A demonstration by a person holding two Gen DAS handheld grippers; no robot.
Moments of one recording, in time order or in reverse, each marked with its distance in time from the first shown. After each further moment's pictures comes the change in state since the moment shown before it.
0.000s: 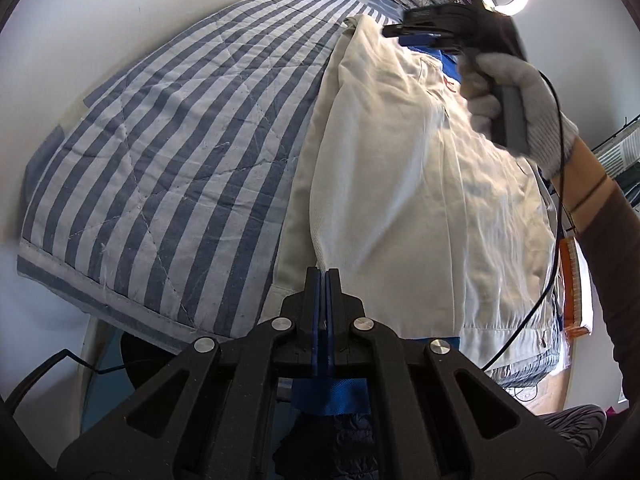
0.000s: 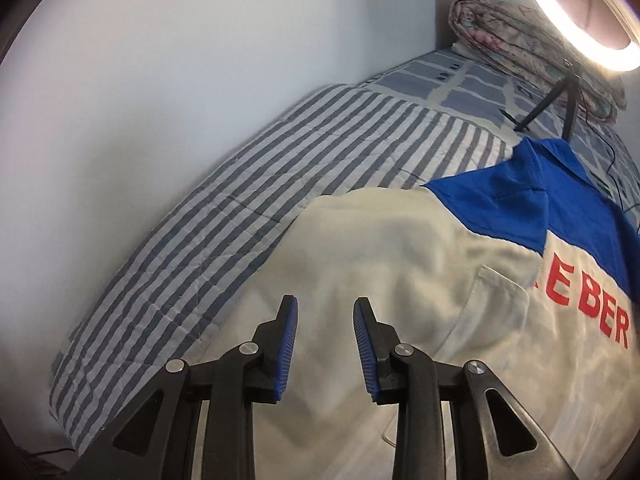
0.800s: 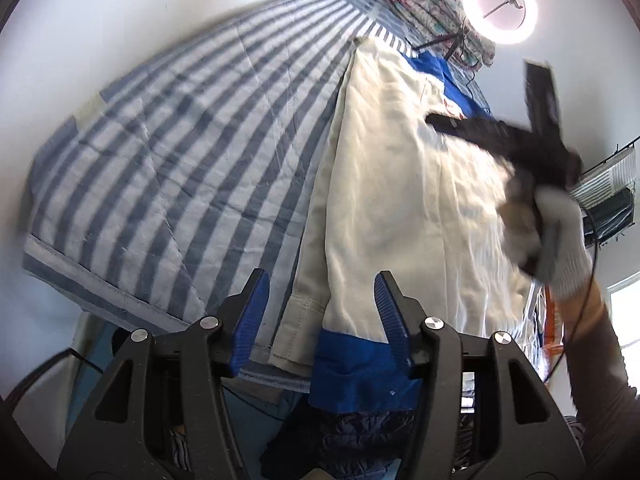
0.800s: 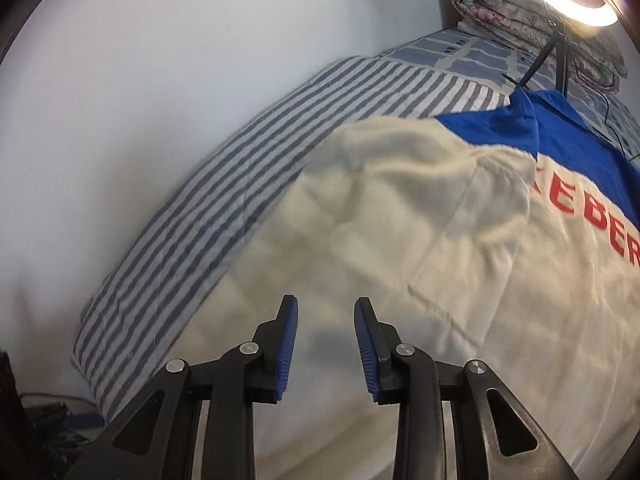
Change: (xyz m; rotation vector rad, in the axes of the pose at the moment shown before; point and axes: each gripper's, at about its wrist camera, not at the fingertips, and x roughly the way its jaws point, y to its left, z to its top) left arm -0.010 0.022 0.005 -0.072 -0.005 -0.074; right arm -0.055 -0.004 -0.112 0.044 0.023 0.140
